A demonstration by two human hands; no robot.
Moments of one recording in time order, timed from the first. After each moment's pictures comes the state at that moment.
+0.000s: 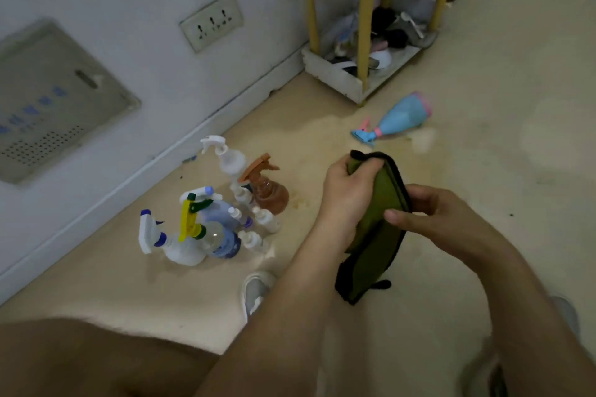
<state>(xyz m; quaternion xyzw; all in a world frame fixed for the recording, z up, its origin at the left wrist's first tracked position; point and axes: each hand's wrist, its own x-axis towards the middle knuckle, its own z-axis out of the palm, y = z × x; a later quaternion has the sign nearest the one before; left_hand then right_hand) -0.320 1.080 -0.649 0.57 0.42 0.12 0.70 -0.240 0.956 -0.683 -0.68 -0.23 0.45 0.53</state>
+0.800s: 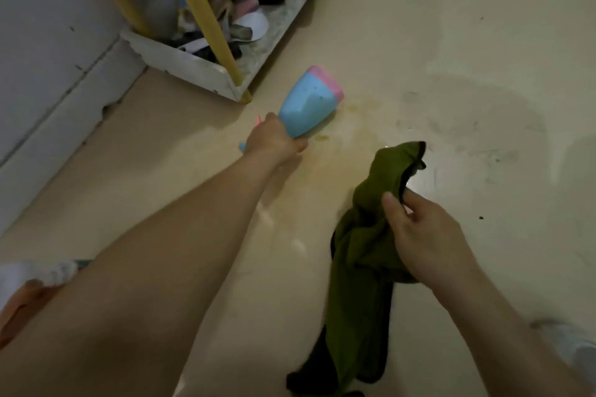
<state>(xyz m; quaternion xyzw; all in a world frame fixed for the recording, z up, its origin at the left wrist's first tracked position) -0.050 1.207 -0.886 0.90 0.32 -0.13 0.24 -0.116 0.970 -0.826 -0.88 0.00 0.25 0.40</state>
